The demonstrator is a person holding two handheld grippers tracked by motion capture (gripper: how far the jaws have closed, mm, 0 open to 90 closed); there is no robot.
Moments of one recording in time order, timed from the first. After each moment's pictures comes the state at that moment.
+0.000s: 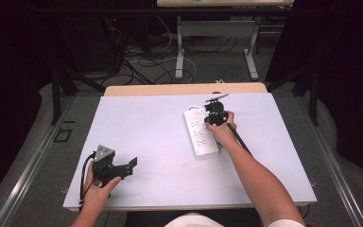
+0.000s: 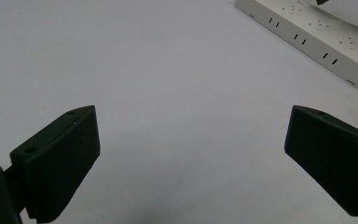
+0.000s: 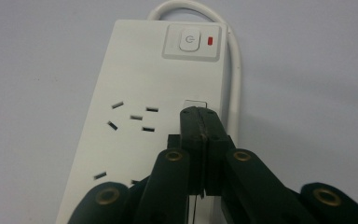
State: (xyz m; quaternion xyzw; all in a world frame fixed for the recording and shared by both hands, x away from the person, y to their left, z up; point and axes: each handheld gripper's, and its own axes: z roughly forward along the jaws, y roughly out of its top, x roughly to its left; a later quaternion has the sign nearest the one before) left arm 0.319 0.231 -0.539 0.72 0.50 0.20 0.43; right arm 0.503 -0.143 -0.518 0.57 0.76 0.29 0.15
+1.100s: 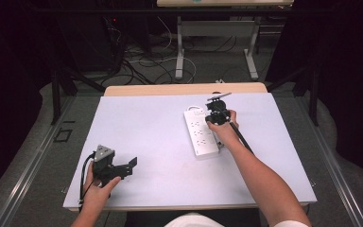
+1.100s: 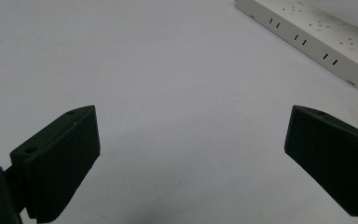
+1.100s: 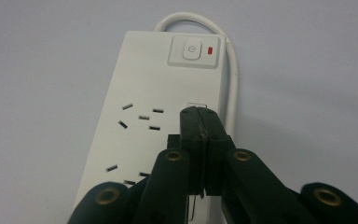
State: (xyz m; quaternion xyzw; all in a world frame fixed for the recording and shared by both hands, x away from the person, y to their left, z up) left arm 0.319 0.232 -0.538 0.72 0.51 0.20 0.43; right arm 0.496 -0.146 -0.505 0.56 0.75 0.31 0.15
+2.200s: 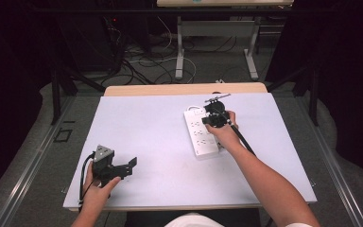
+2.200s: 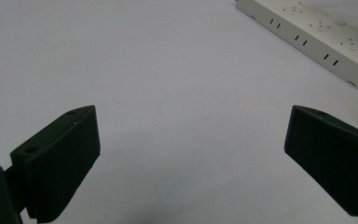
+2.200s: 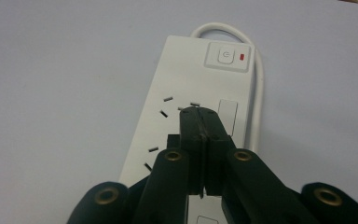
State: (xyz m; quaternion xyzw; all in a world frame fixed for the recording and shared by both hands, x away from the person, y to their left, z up) left arm 0.318 0.232 -0.538 0.72 0.51 0.21 0.43; right arm 0.472 -0.139 -0.488 0.52 0.77 0.34 0.15
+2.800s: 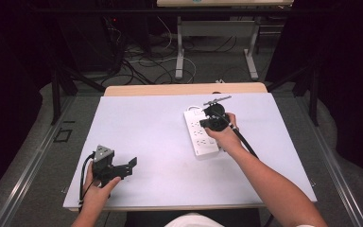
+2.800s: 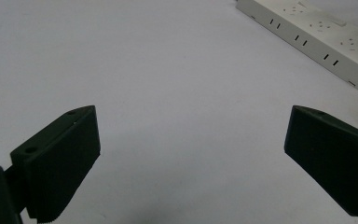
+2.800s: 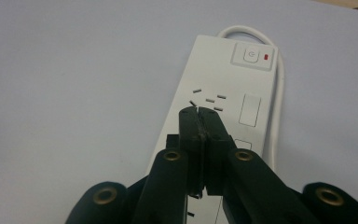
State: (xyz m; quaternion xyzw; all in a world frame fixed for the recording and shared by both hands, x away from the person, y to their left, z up) left arm 0.318 0.232 -0.538 0.72 0.51 0.21 0.43; right arm 0.450 -0.136 -0.476 0.49 0.78 0.35 0.14
